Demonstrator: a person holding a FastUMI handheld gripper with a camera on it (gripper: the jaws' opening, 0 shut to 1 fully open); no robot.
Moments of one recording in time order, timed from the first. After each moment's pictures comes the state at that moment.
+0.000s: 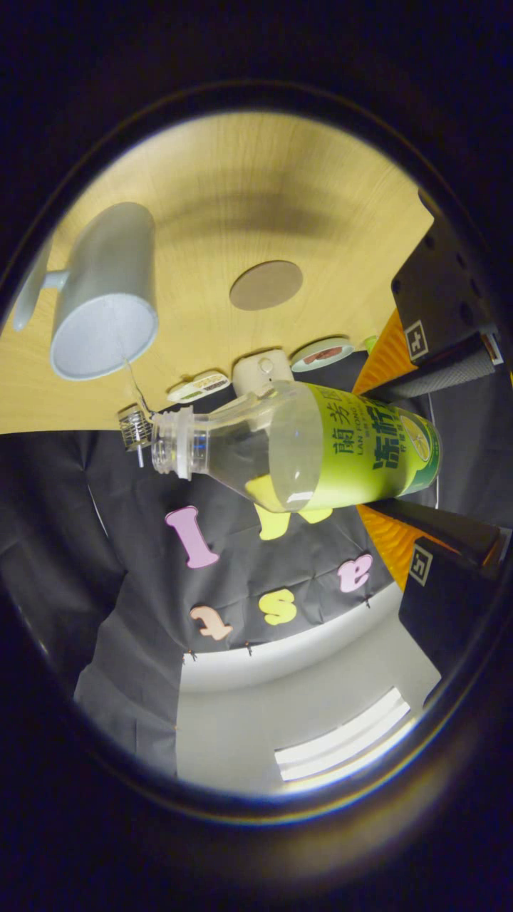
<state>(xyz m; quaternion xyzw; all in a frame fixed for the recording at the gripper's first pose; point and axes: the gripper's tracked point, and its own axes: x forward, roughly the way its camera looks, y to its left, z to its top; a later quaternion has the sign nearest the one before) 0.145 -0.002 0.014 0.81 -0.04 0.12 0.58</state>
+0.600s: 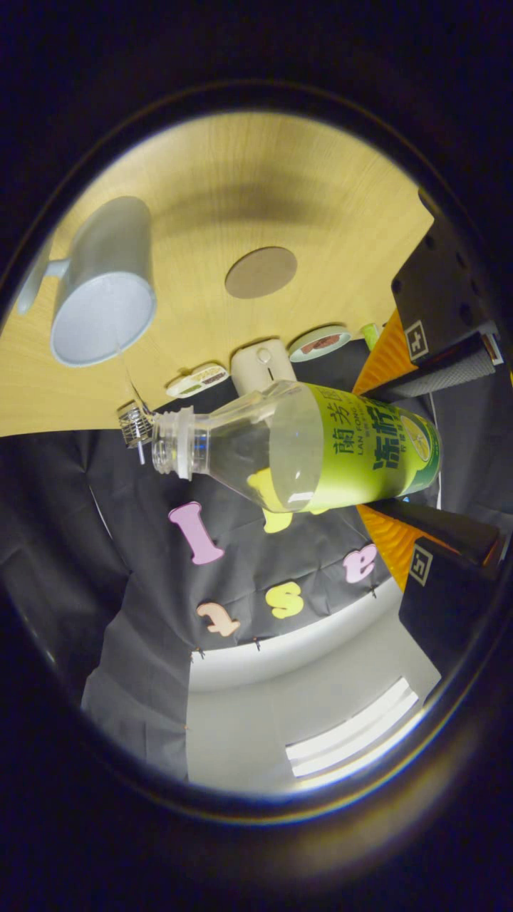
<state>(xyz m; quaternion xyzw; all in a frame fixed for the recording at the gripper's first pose) 0.150 -0.008 0.021 0.82 -0.05 0.13 0.56</state>
